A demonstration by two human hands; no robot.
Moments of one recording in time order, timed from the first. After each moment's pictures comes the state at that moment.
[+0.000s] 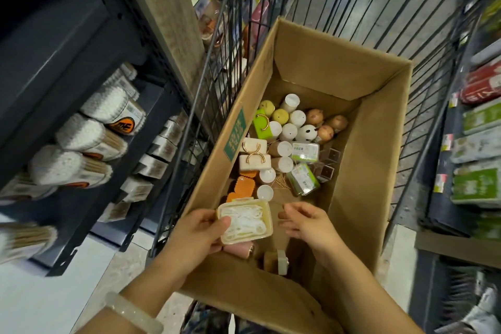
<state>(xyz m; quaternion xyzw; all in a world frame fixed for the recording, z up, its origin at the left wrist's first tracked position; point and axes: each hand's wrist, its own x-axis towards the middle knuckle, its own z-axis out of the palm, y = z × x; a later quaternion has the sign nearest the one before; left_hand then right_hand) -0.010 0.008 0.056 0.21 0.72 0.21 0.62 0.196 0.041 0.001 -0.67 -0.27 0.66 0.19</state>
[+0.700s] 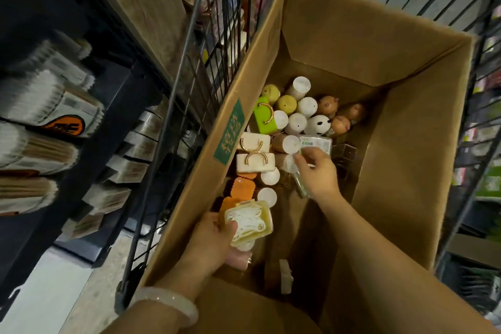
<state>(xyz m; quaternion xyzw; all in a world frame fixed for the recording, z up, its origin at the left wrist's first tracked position) 0.015 0.044 -0.026 0.16 0.77 0.11 0.60 0.202 0.150 -0.116 -0.75 -0.49 0.42 0.17</state>
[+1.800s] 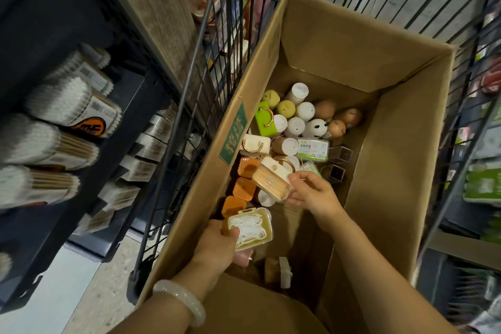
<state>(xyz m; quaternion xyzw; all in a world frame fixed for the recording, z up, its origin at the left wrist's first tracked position) 0.023 0.030 -0.018 0.18 0.79 0.08 0.59 0.203 0.110 -0.071 -0.67 -0.27 0.66 0.22</state>
